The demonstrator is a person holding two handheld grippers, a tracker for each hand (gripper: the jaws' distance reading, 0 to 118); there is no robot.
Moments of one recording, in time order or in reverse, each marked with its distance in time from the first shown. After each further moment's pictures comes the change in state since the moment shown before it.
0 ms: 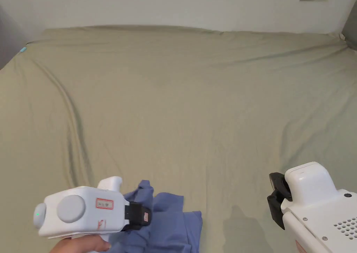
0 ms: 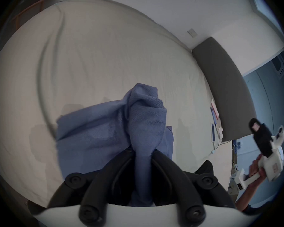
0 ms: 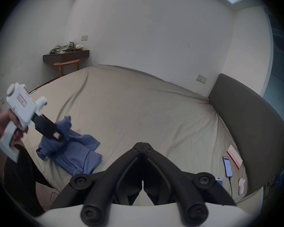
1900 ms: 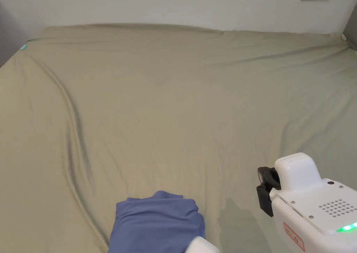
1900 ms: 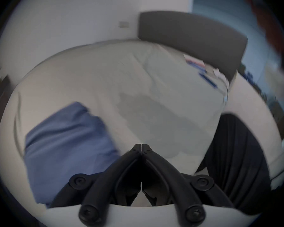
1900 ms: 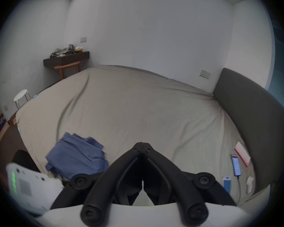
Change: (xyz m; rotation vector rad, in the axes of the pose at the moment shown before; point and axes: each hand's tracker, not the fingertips) left arm 0.100 -0.132 -0.036 0.267 0.055 -0.596; right arm -0.003 0.010 -0.030 -0.002 0.101 -0.073
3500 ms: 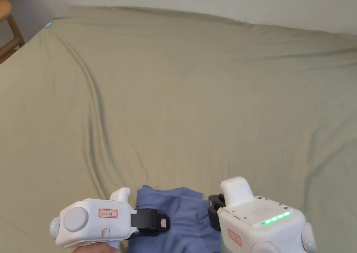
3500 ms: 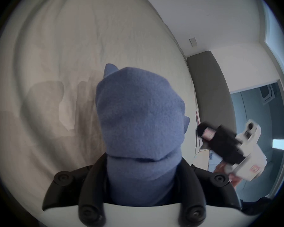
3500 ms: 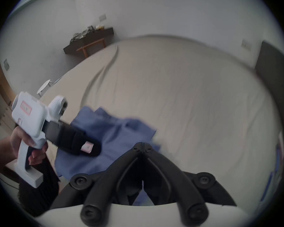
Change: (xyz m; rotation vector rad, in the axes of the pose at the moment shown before) left arm -0.219 -0.022 -0.006 -0.188 -0.257 0.800; right arm -0.086 -0.027 -0.107 -0.172 0.222 0.026
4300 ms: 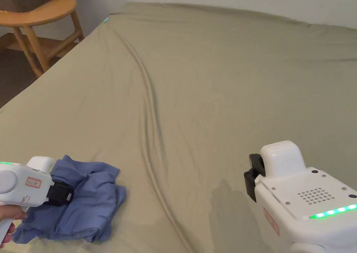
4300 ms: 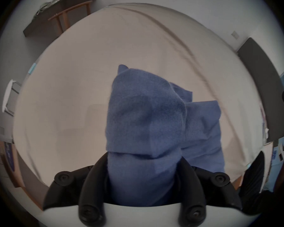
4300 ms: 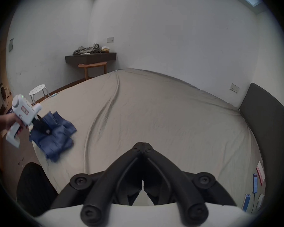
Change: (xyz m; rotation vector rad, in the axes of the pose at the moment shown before) left arm -0.152 0.047 0.243 0.069 0.734 -0.167; right arm -0.079 0.066 0.030 0.184 -0.098 0.114
